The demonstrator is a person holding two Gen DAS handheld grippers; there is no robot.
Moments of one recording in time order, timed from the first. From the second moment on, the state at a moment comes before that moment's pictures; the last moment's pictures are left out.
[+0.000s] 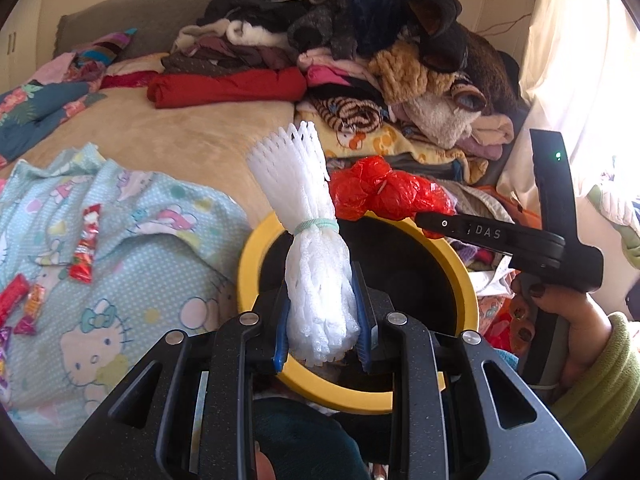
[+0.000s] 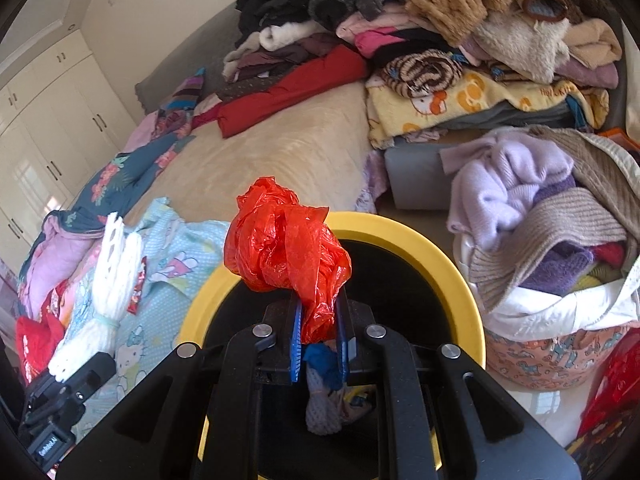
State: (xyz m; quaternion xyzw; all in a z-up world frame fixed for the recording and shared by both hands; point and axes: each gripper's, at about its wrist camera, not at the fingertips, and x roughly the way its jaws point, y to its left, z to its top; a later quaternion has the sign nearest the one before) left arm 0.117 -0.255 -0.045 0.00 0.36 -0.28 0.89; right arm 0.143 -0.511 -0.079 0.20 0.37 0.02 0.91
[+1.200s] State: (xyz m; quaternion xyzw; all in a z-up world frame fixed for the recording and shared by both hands) left arm 0.128 -0.252 -0.061 -0.01 0.36 -0.25 0.90; right arm 0.143 -0.507 -0.076 0.22 0.35 0.01 0.91
